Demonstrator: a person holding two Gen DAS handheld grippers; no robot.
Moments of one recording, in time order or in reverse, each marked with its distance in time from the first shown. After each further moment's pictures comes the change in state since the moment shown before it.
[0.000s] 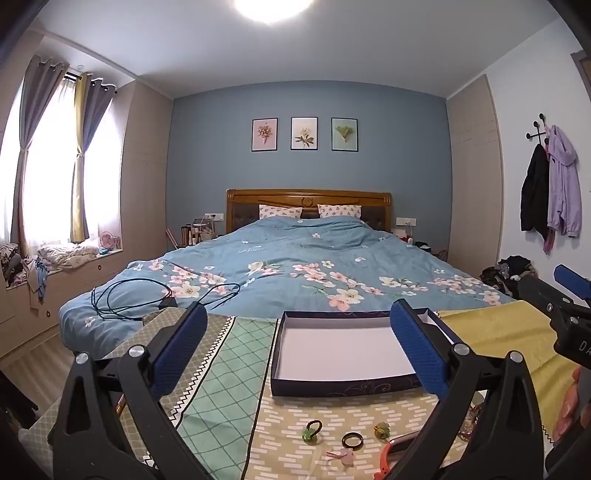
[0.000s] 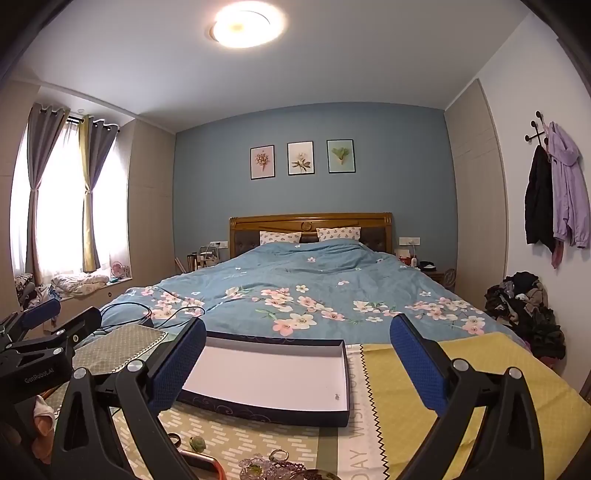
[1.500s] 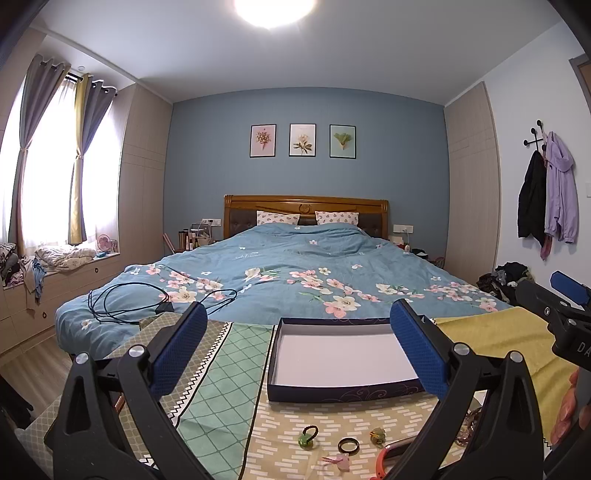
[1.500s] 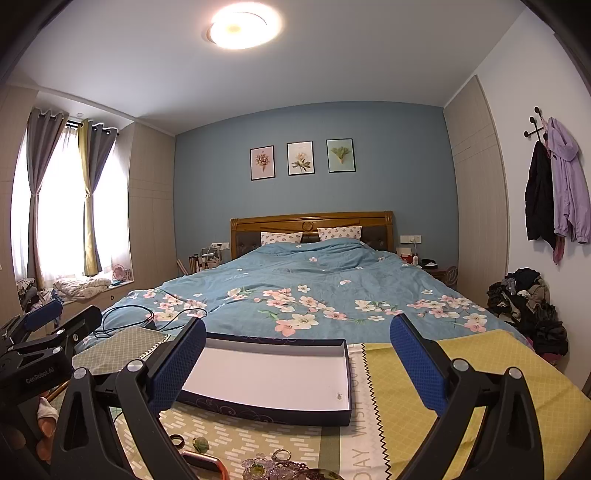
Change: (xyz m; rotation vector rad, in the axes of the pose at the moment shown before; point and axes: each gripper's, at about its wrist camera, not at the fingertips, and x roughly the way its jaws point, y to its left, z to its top) left arm 0.001 0.003 0.001 -0.005 -0.022 -0.015; right arm -0.002 -0.004 -0.003 0.016 -0.013 0.001
